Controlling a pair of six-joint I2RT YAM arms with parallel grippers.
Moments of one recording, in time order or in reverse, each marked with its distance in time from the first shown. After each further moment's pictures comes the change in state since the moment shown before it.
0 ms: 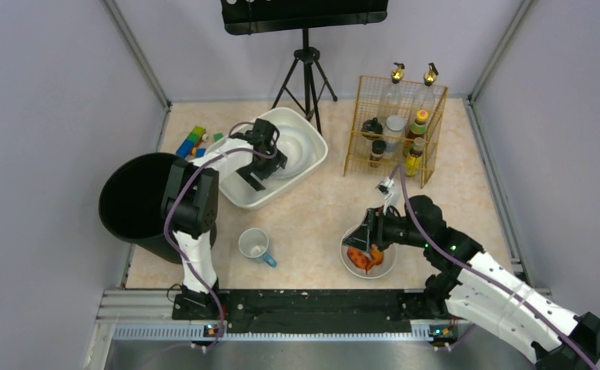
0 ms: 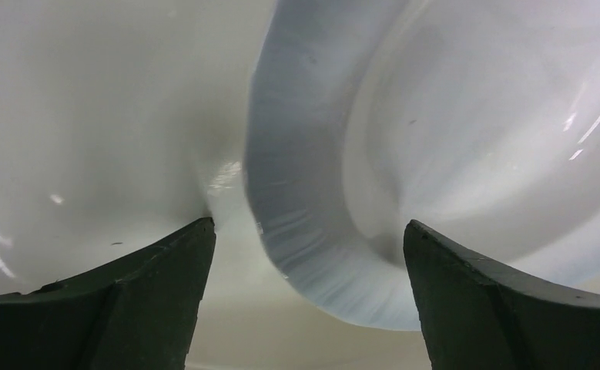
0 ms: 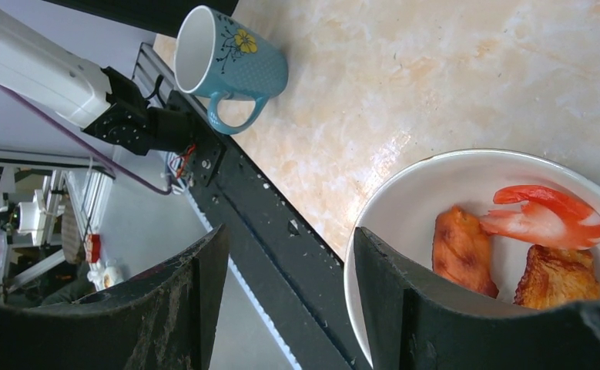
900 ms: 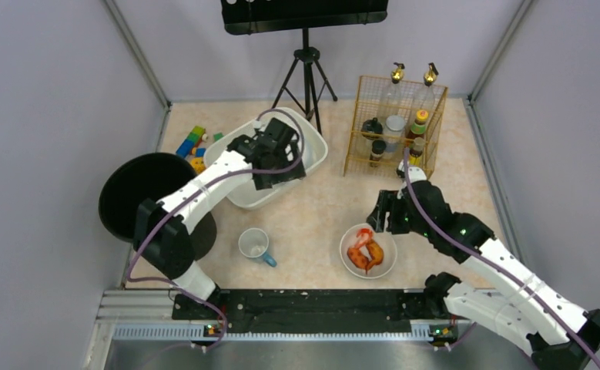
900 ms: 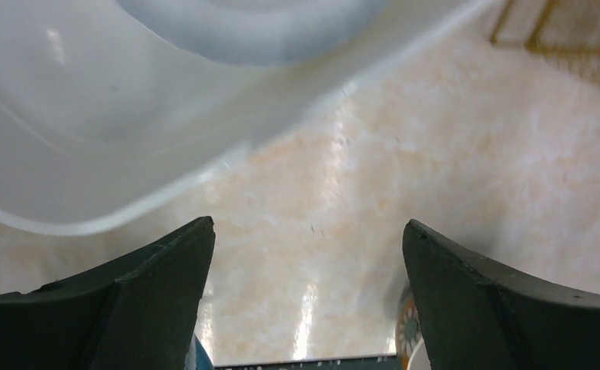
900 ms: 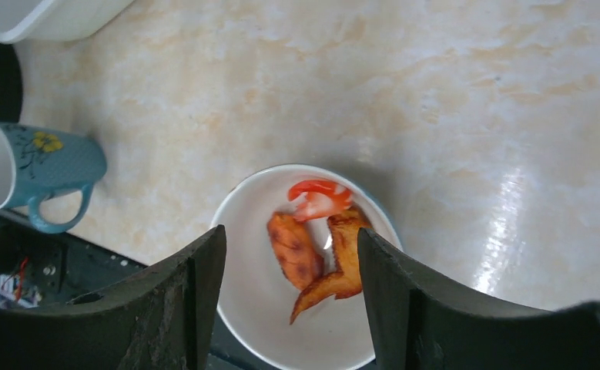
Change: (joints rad) left arm -0.215 -0.356 0.015 -0.240 -0.045 0.362; right arm -0.021 0.107 0.270 -0.392 0.478 -0.097
